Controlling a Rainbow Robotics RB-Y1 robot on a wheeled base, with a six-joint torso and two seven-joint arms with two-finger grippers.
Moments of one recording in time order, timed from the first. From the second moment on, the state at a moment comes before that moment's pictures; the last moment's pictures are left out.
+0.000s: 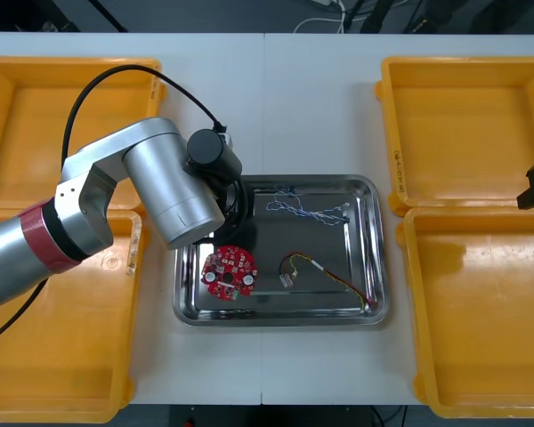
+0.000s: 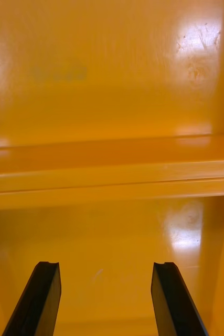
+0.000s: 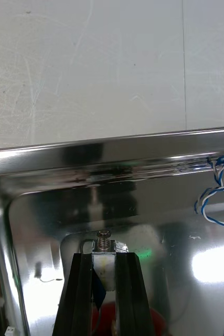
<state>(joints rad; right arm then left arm) -0.42 -1.20 0.17 -1.84 -1.13 1.53 1.06 -0.81 0.61 -0.85 -1.77 0.52 1.36 -0.55</state>
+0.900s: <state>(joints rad) -0.32 -1.19 0.05 -1.85 -1.10 1.55 1.06 -0.81 0.61 -0.85 -1.77 0.50 1.35 -0.51</state>
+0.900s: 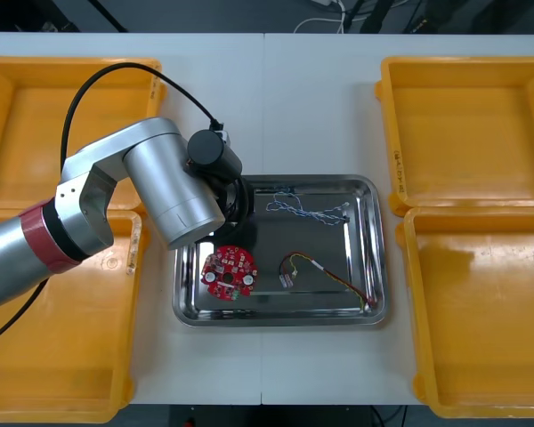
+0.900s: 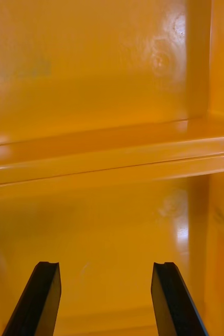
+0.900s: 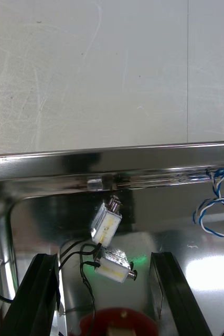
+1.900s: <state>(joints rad) -0.31 -1.01 -0.07 -1.87 -0.93 1.66 1.15 -0.81 0.78 -0.42 -1.85 0.91 1.75 -0.74</state>
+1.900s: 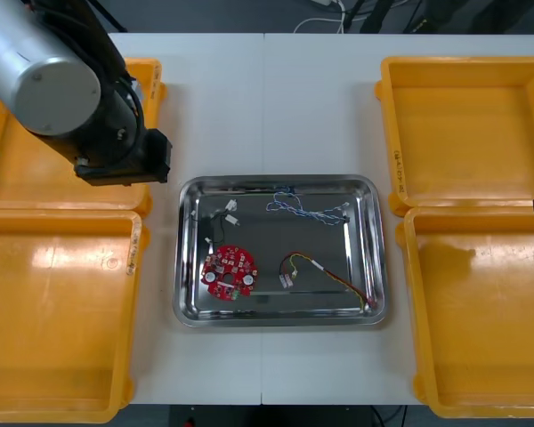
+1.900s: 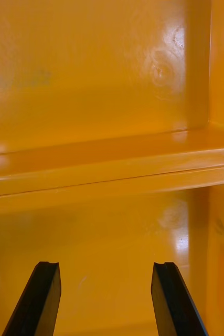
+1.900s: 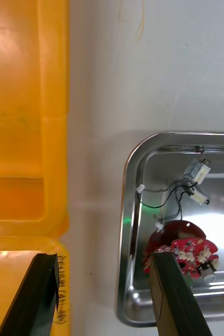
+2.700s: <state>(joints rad) -0.28 -0.97 -0.07 -1.87 -0.96 1.67 1.18 -0.65 0.90 -0.08 -1.93 1.00 1.91 -1.01</state>
